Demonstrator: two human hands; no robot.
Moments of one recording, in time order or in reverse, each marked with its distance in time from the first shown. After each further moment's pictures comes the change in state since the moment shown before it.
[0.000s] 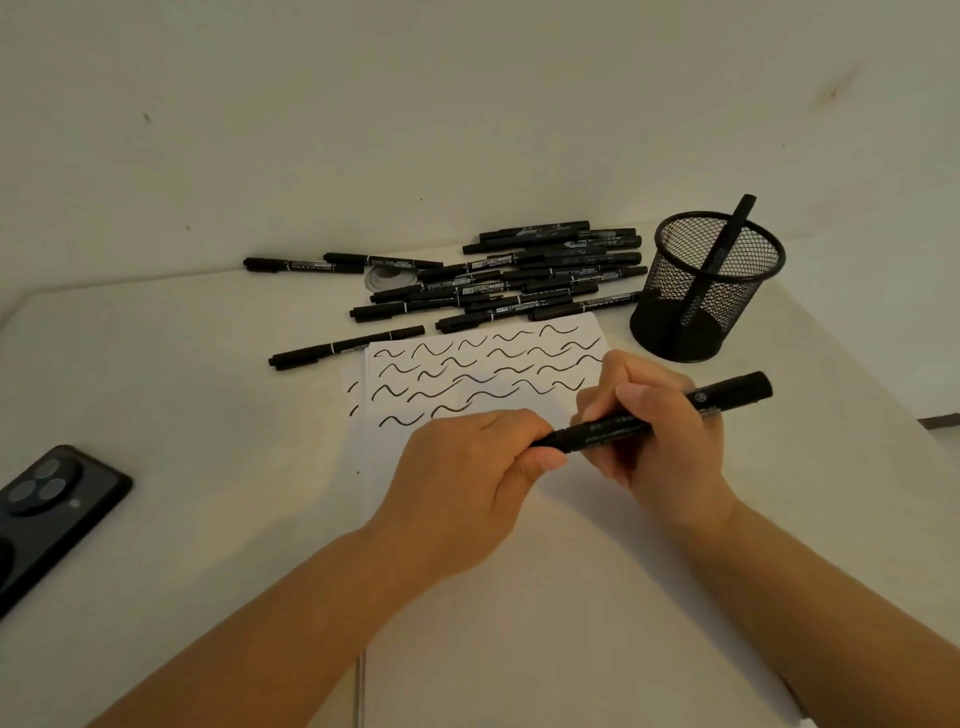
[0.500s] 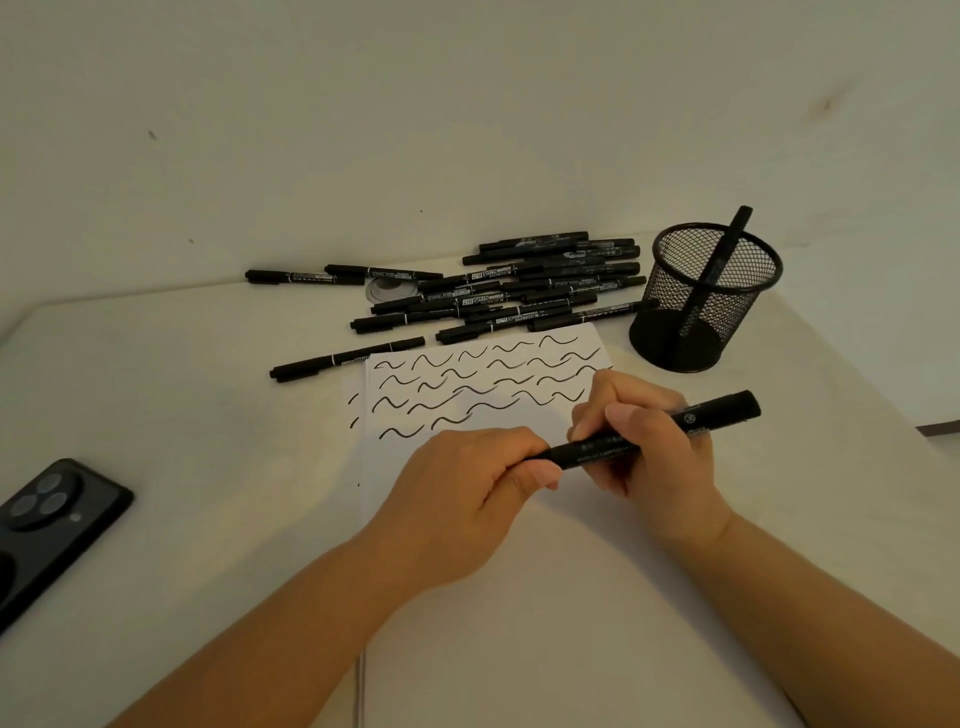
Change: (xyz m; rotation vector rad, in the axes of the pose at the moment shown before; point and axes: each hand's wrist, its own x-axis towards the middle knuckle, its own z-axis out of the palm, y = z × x) left_hand -0.001 -0.011 0.004 -0.214 -0.121 -0.101; right_hand 0.000 0.001 -0.001 -0.051 -0.049 -0.012
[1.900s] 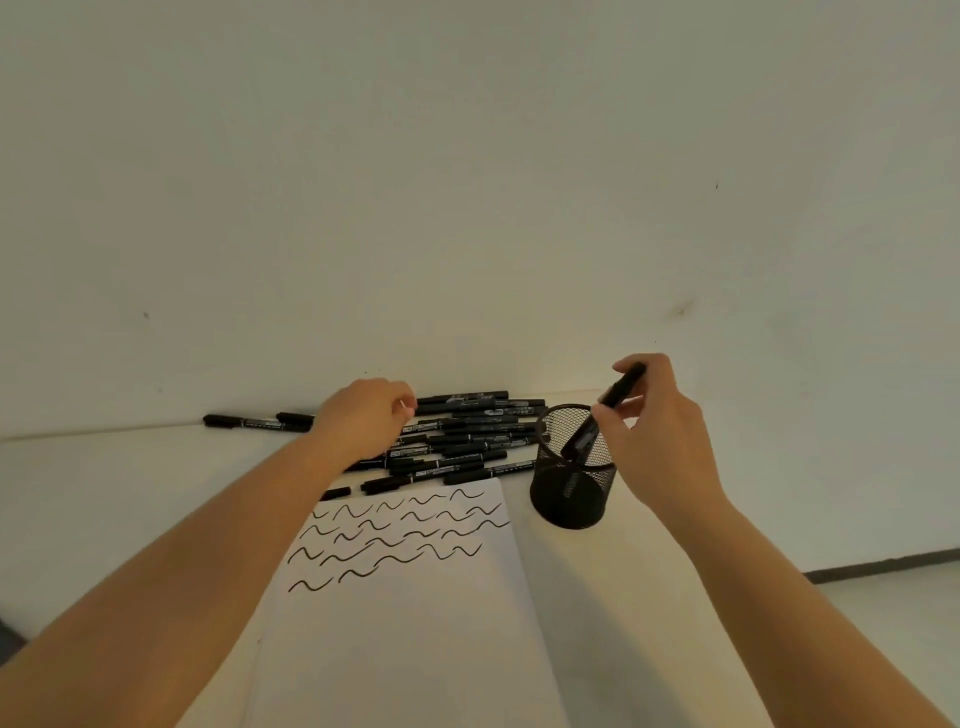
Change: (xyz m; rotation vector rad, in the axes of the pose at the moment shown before) left_hand 0.166 -0.059 -0.070 0.562 0.061 -0.346; right_hand 0.077 -0.096 -0.098 -0.957 0.412 -0.007
